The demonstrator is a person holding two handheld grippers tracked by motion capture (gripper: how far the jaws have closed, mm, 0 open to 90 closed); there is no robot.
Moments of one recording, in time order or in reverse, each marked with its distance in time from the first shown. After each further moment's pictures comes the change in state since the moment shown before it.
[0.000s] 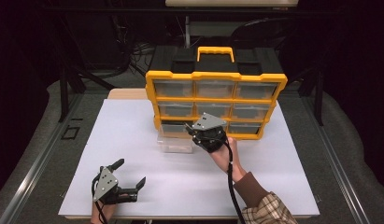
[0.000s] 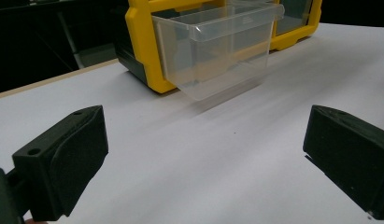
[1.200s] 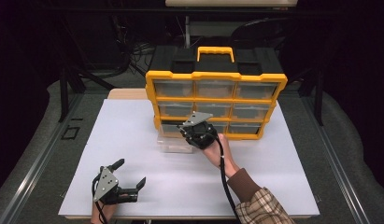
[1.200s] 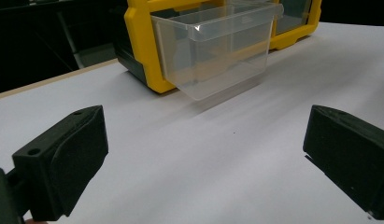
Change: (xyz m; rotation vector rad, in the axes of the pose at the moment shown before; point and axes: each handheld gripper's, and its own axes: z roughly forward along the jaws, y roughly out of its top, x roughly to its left) left arm 0.000 0.000 0.000 0.004 -0.001 0.006; right arm 0.001 0.000 0.036 0.134 0.078 0.025
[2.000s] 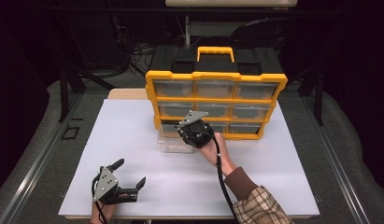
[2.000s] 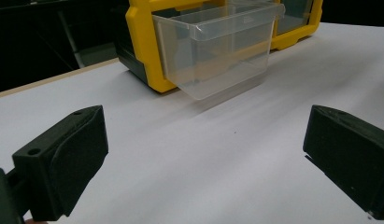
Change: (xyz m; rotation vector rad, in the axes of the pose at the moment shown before) left arm 0.000 0.000 -0.001 -0.002 0.004 -0.006; right arm 0.001 0.005 0.009 0.026 0.011 0.008
